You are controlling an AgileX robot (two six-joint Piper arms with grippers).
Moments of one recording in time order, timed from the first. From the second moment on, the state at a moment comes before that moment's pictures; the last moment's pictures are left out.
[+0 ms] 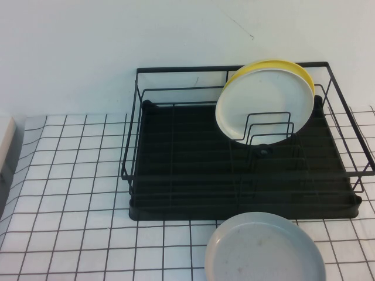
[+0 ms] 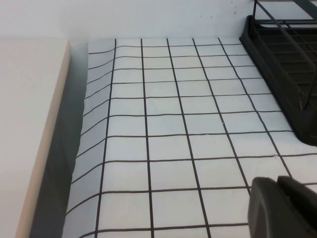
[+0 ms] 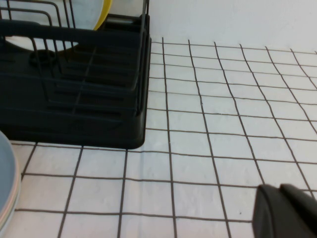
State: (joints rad) right arm -0.05 -0.01 0.02 0.05 0.41 -0.17; left arm -0.01 -0.01 0.02 -0.12 0.36 0.01
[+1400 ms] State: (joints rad) right arm -0.05 -0.01 0.02 0.05 0.41 -0.17; left arm -0.01 -0.01 0.02 -0.07 0.35 0.05
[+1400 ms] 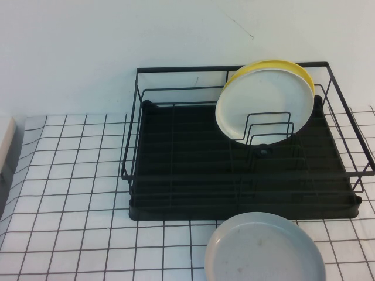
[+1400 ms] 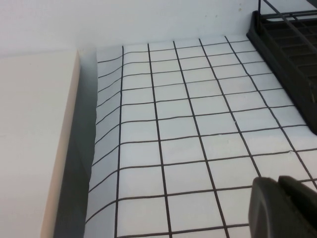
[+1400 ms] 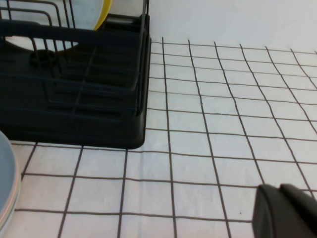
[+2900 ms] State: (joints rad) right arm -0.05 -0.01 0.02 0.05 0.41 -0.17; left arm -0.01 -0.01 0.02 -0.08 0.19 0.09
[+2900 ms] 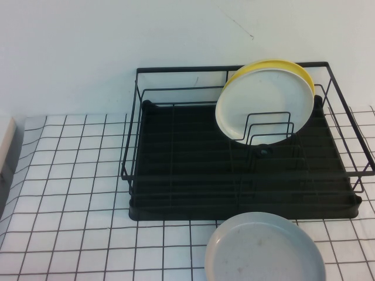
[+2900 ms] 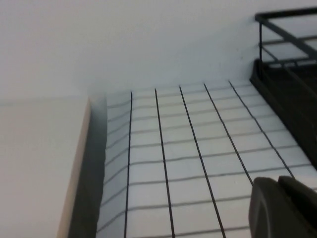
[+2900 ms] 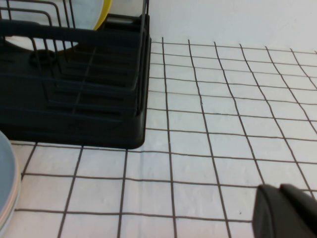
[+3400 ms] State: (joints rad) right arm -0.05 -0.01 0.02 0.05 0.41 -0.17; left arm -0.01 -0.01 0.02 -0.12 0.29 0.08
